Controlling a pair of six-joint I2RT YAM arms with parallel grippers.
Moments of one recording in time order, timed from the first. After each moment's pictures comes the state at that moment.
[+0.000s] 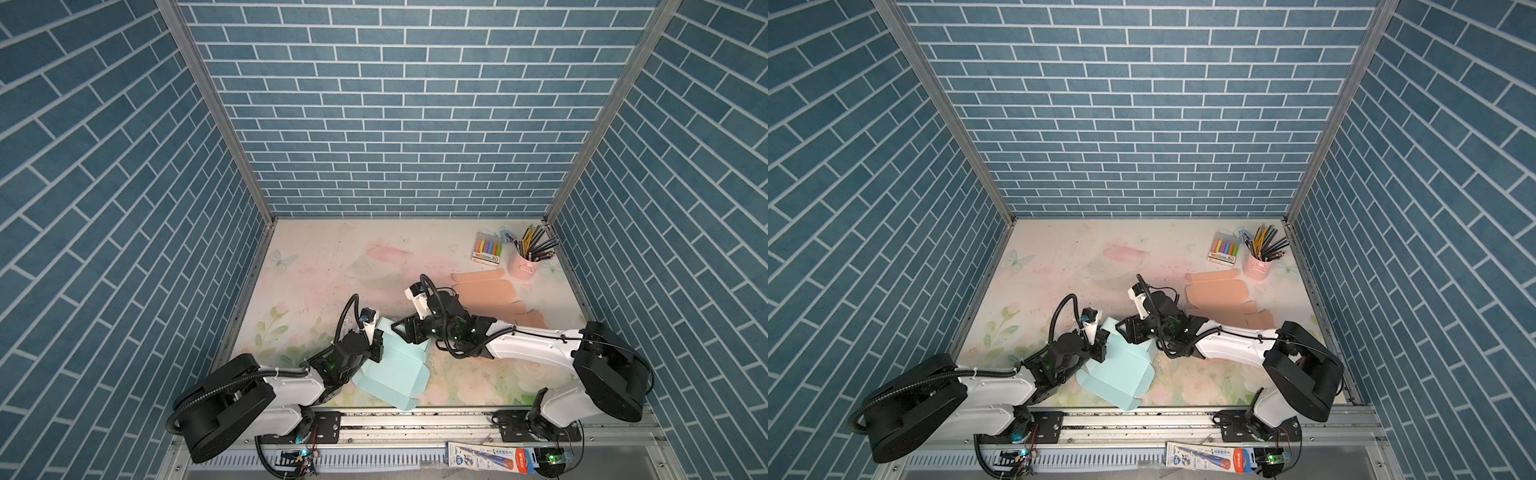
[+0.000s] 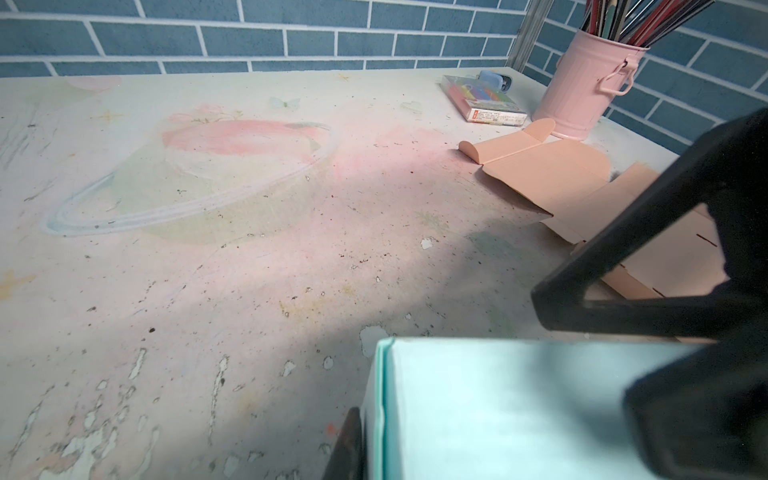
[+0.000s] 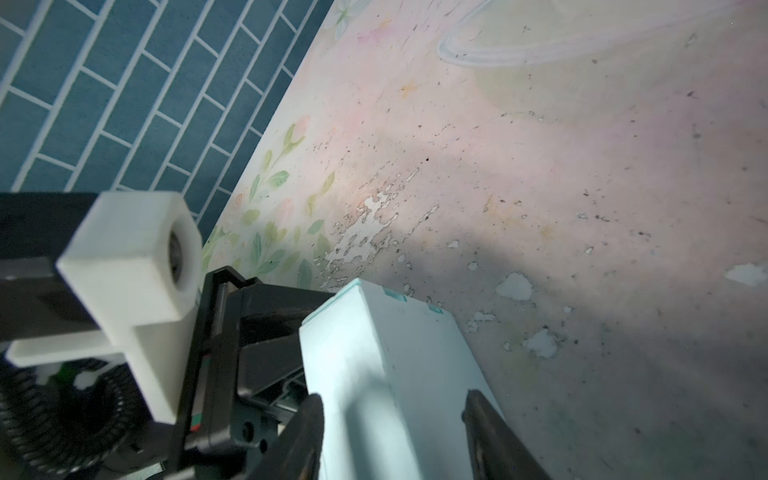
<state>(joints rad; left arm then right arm) -0.86 1.26 0.11 0.75 -0.26 -0.28 1.00 1.49 0.76 0.13 -0.19 0.60</state>
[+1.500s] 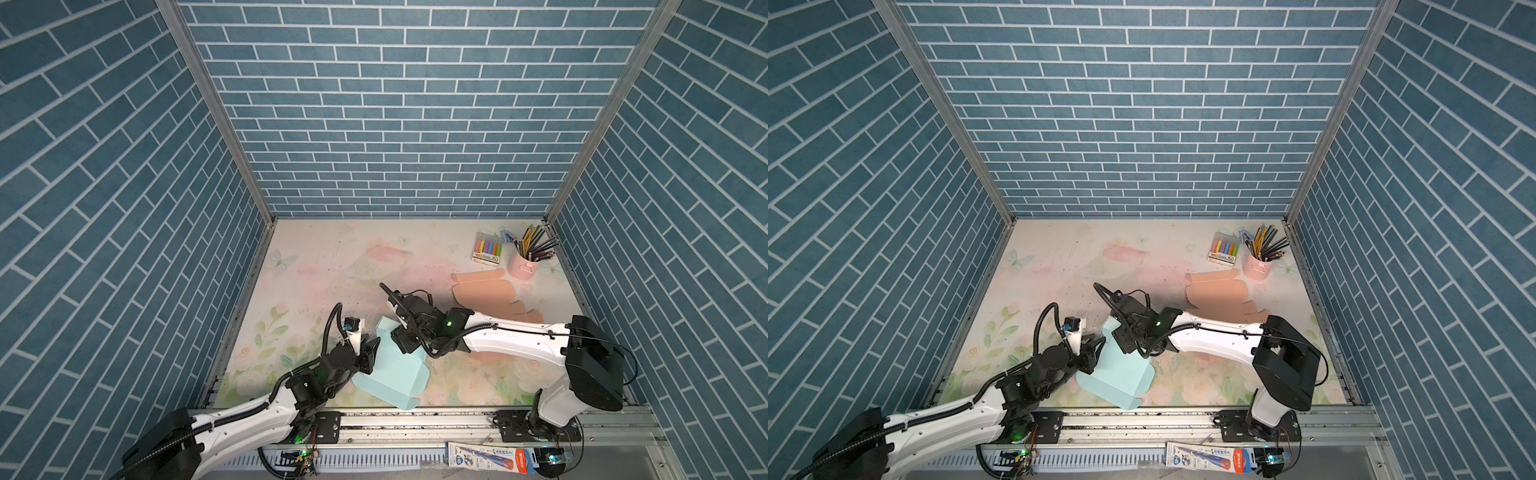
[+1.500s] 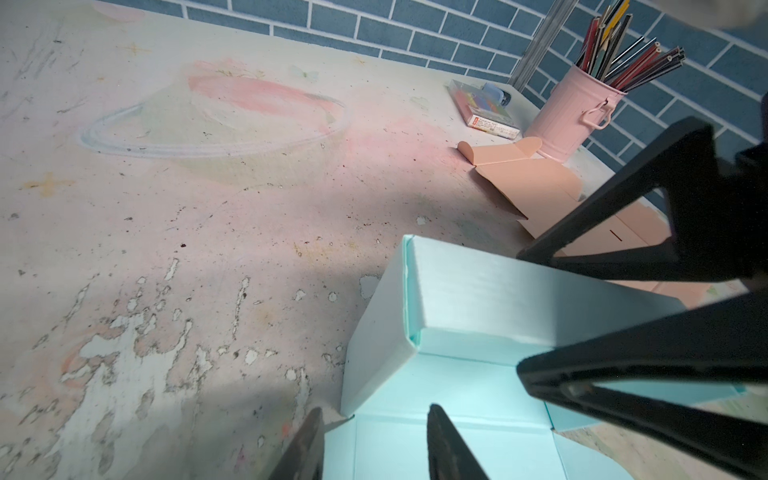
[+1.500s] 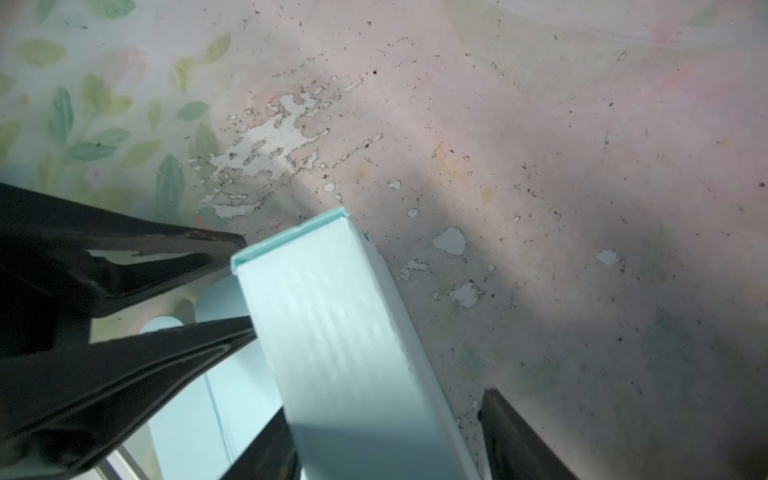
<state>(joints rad) -0.94 0.75 0.05 0.27 -0.31 -0.50 1.15 1.62 1.08 -0.43 0.13 0.33</state>
